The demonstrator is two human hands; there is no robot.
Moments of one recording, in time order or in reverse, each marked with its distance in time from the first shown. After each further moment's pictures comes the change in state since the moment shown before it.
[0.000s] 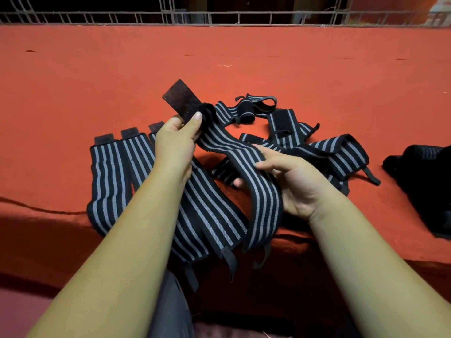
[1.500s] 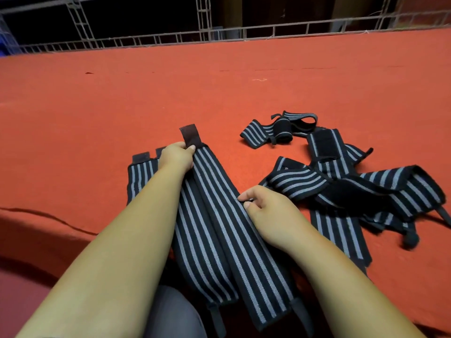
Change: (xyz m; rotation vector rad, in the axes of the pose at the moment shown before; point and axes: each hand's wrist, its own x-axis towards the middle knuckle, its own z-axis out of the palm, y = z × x) left_hand 0.156 -0.038 -0.102 0.829 0.269 -0.180; right_hand 0.081 0.053 0.025 -1.155 0.306 -0.072
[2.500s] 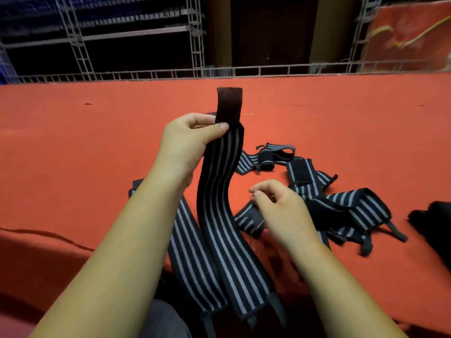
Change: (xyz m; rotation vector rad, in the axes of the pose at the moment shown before) left_hand -0.197 0.141 -0.088 -0.649 -0.230 0.439; right_hand -0.043 -0.036 -0.049 0.280 0.374 -0.103
